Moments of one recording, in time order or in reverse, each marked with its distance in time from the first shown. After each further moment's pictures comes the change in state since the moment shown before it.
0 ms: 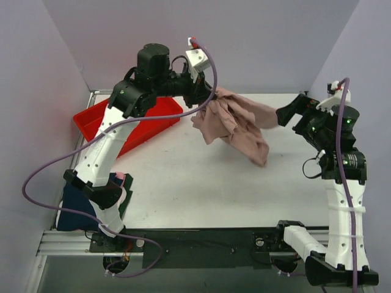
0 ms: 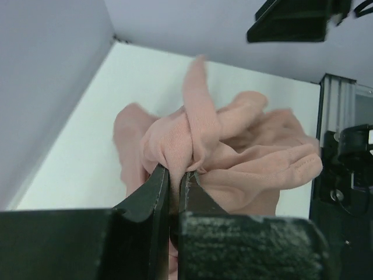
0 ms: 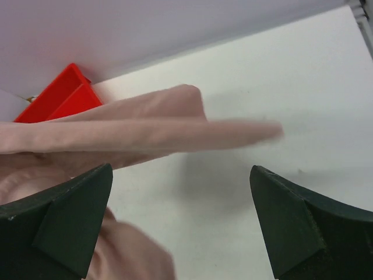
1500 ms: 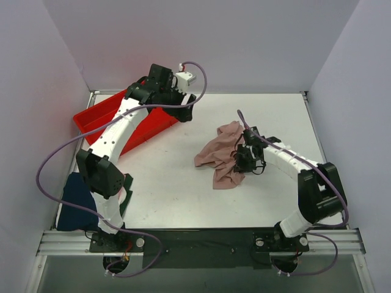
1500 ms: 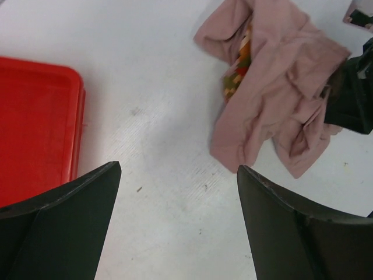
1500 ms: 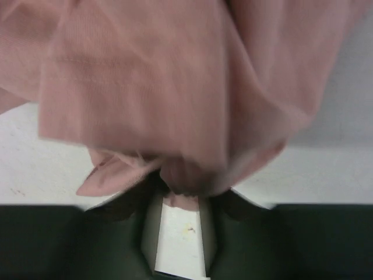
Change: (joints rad) left arm 0.153 0.098 -0.357 -0.055 -0.278 -0.032; right arm 0.373 0.484 -0.457 0.047 0.063 0.124
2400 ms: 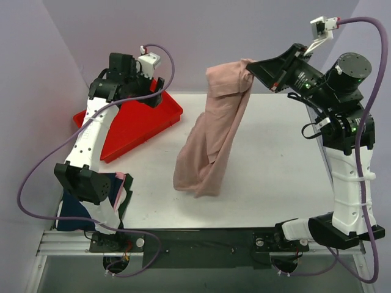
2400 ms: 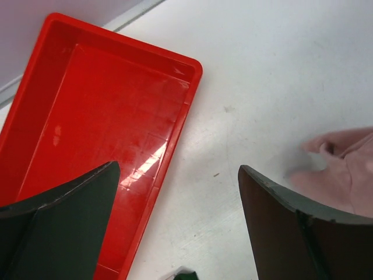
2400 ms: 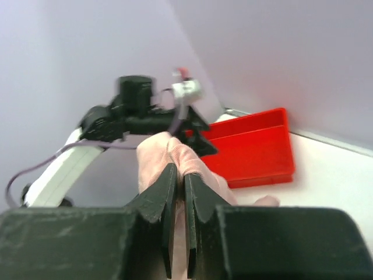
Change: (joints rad) left arm 0.225 -0.126 -0.045 0.003 -0.090 0.063; right arm -0.025 -0.121 1.208 -0.030 -0.413 0.003
